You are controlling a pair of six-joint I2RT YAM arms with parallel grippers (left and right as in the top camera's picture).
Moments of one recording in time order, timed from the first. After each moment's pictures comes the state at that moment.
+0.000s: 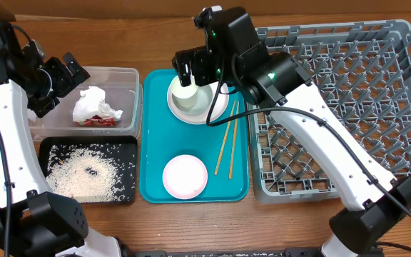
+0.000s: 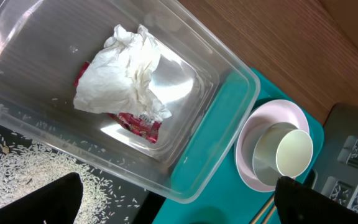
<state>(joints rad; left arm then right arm) 0.36 1.74 1.82 -1.26 0.29 -0.32 0.62 1.83 1.93 -0.81 -0.11 0.32</state>
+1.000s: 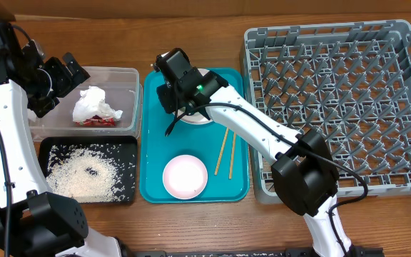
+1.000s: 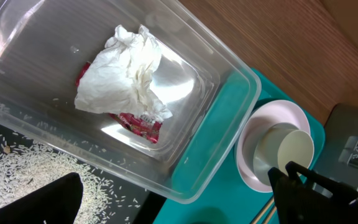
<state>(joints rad) 0.36 1.75 1.82 -1.26 0.28 -0.32 0.74 2.21 1.92 -0.65 -0.02 0.24</state>
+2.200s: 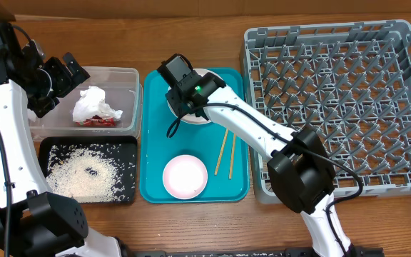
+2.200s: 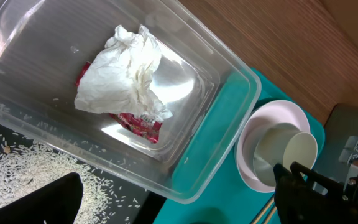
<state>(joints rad) 0.36 1.75 1.82 -1.26 0.28 -0.32 0.74 2.24 1.92 -0.74 0.17 0.16</state>
